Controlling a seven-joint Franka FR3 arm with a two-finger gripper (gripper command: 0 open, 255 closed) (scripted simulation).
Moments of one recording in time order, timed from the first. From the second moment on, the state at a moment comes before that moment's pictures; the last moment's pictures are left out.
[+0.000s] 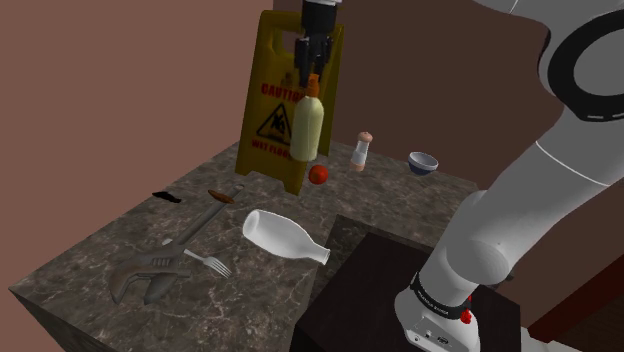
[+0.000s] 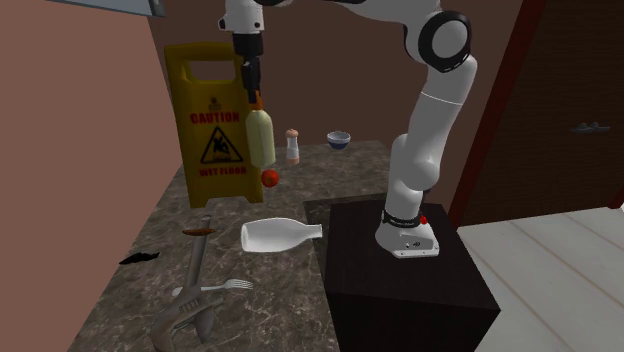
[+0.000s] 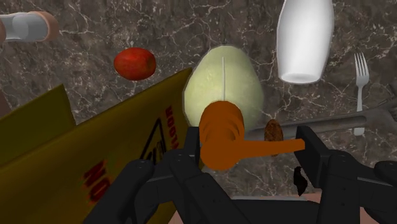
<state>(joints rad) -0.02 -0.20 0.04 -1.68 -0.04 1.49 -0.13</state>
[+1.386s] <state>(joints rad) -0.09 -0.17 -0.06 -1.52 -0.06 1.37 -0.31</state>
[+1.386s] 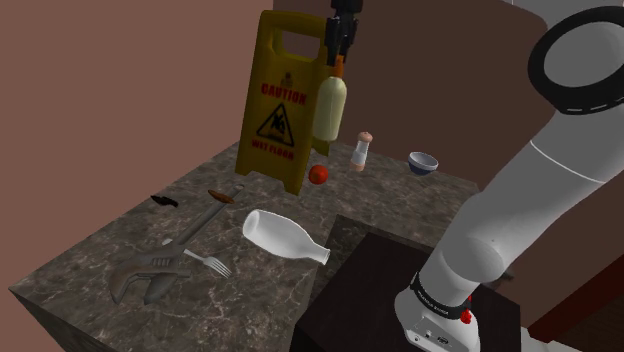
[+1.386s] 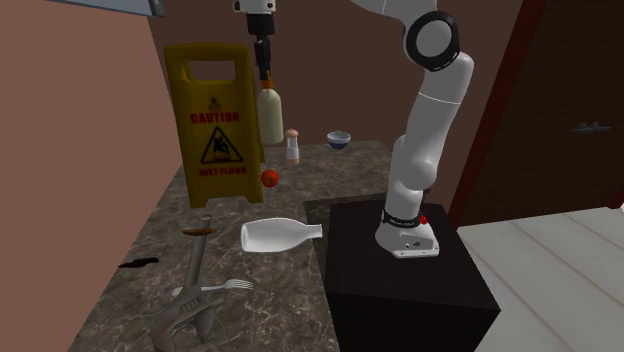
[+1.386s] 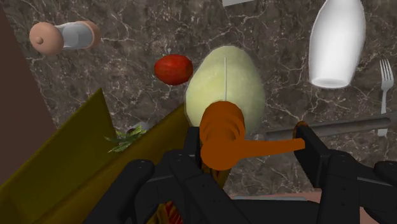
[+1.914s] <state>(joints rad) -0.17 -0.16 -0.17 -1.58 -0.07 1.45 -0.50</state>
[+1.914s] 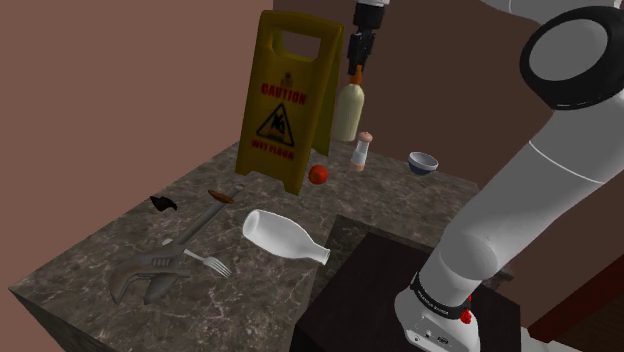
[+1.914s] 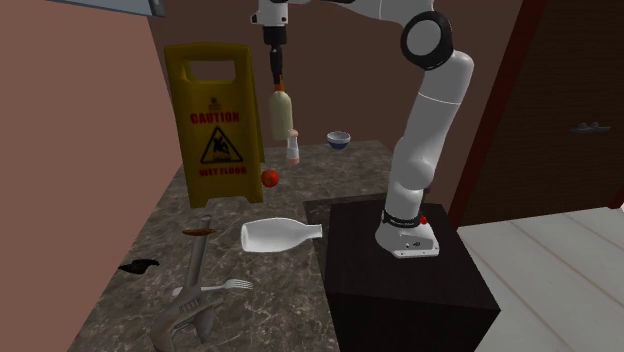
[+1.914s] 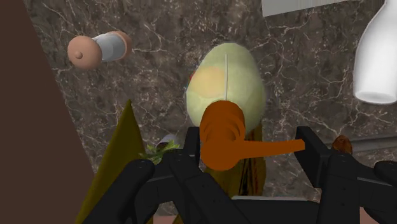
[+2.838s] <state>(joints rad) -0.32 0.01 -0.37 -1.52 -0.03 1.57 -0.84</state>
